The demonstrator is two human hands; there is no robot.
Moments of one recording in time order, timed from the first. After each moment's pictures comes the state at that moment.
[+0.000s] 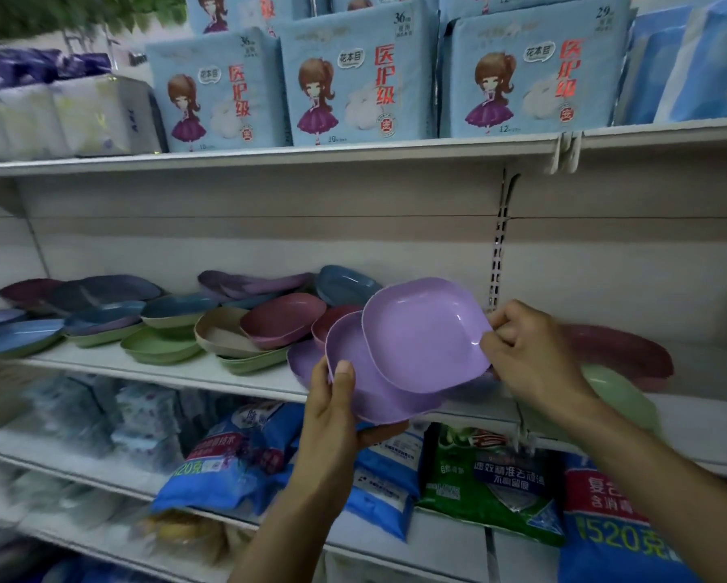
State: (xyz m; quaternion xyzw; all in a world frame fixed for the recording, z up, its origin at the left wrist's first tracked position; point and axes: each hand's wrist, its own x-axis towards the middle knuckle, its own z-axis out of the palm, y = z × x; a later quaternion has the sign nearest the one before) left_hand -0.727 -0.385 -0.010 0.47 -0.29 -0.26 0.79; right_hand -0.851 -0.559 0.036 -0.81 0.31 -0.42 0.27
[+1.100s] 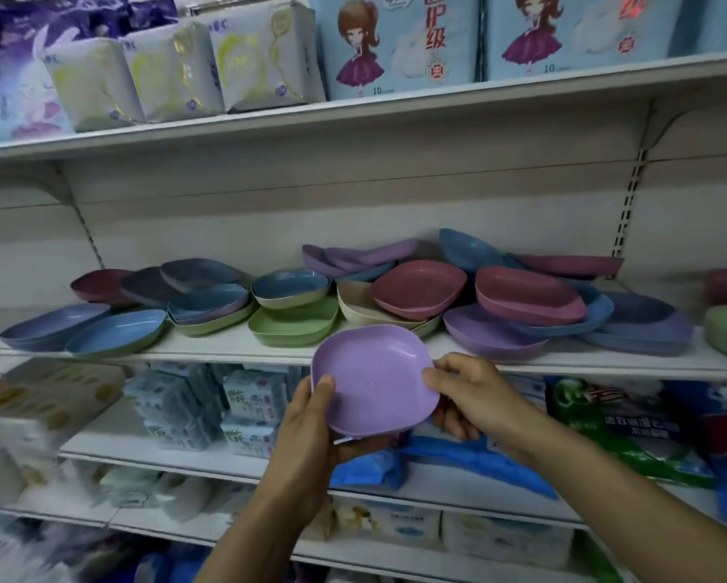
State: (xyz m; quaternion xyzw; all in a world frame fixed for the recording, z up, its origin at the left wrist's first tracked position) left_hand -0.512 -0.212 -0.032 0.55 -0.20 -0.34 0.74; right_hand -0.641 -0.358 -0.021 -0.74 0.28 -0.21 0.57
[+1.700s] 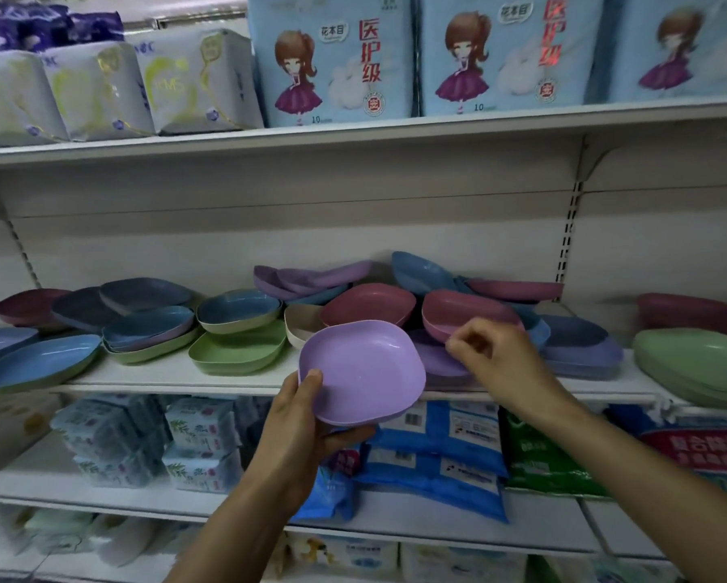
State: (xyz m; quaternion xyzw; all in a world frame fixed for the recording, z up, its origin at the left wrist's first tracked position) left_hand -0.531 -0.267 -0.010 0.52 -0.23 -0.36 0.74; right_hand -0.693 -0.439 0.011 -0.83 0.33 -0.36 0.27
